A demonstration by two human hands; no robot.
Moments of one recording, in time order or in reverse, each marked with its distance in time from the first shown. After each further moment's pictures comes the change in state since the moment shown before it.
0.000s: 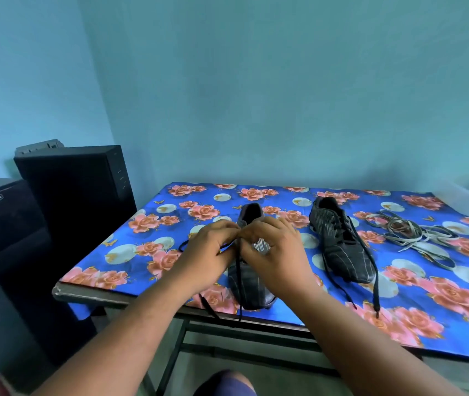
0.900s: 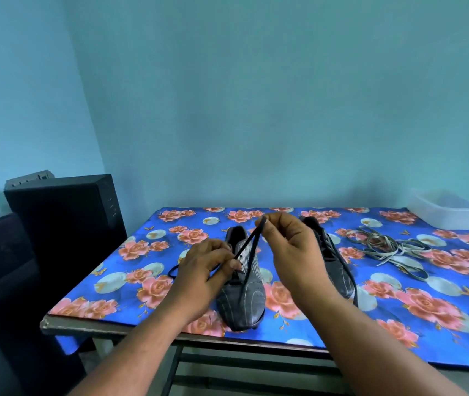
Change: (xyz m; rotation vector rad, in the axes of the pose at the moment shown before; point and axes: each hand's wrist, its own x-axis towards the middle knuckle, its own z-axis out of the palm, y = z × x) left_hand -0.003 0.015 0.011 0.034 0.190 0.050; right_hand 0.017 -0.030 -0.067 0.596 0.124 0.303
